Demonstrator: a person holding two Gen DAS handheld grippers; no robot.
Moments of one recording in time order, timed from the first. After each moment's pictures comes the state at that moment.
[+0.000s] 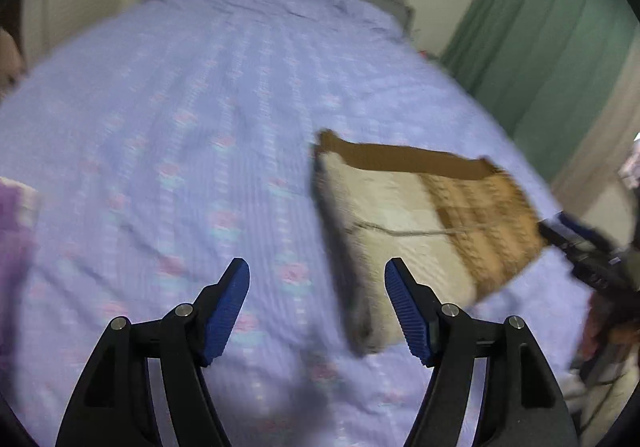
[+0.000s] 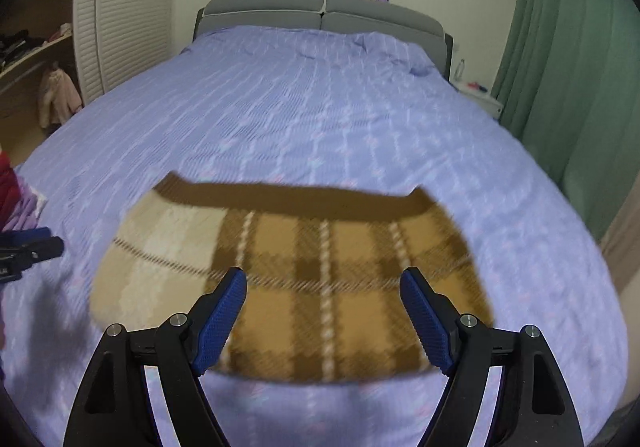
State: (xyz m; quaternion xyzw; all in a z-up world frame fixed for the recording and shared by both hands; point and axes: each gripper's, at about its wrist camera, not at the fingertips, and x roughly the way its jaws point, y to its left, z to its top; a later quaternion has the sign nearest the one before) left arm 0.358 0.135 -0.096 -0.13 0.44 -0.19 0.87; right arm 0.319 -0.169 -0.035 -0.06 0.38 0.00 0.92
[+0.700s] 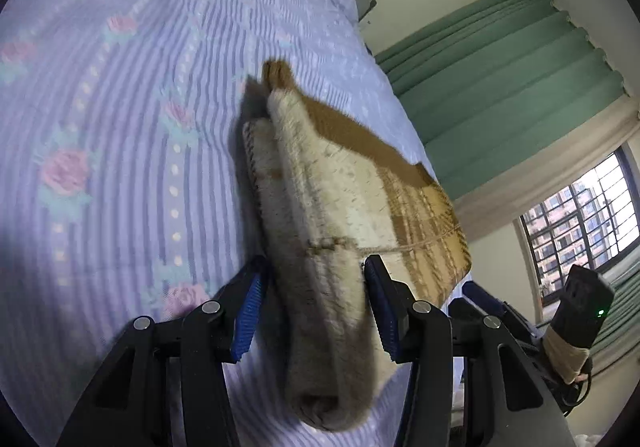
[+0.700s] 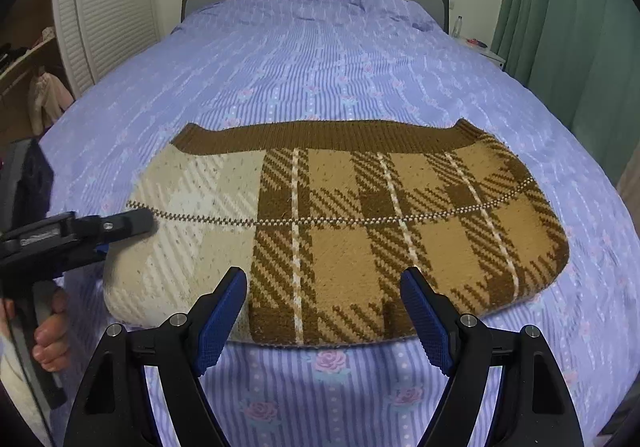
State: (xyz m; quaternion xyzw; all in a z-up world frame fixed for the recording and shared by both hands) left arm 0.419 0.118 -0.178 -0.29 0.47 -0.33 0.76; right arm 0.314 -0.130 -0.081 -0.02 0.43 -0.01 0.90
